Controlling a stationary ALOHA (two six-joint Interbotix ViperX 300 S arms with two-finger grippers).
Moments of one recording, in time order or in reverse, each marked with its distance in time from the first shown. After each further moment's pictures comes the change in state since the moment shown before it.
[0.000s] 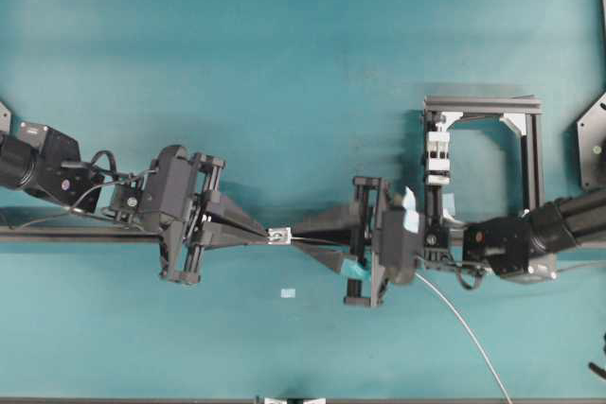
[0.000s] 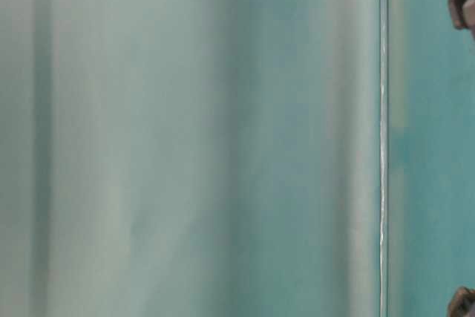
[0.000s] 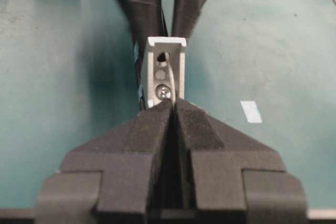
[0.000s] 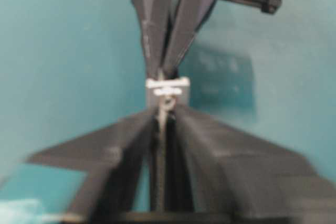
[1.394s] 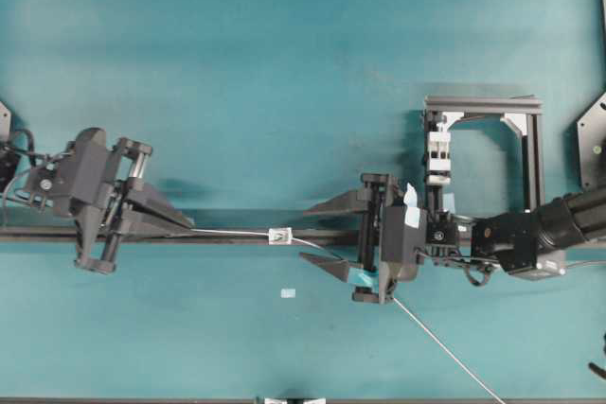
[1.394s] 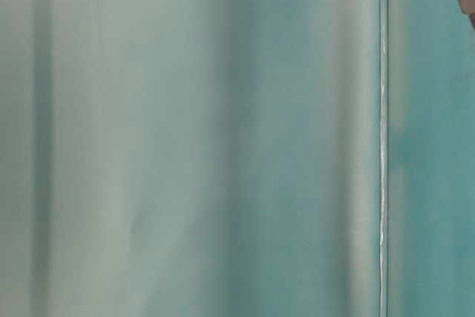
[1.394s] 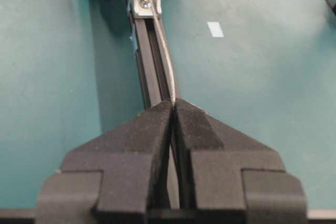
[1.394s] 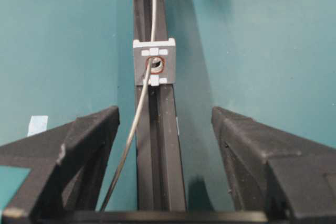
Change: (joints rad) left arm -0.043 -0.308 0.302 0.005 0.046 -0.006; right arm 0.009 -0.026 0.031 0.003 0.012 -0.008
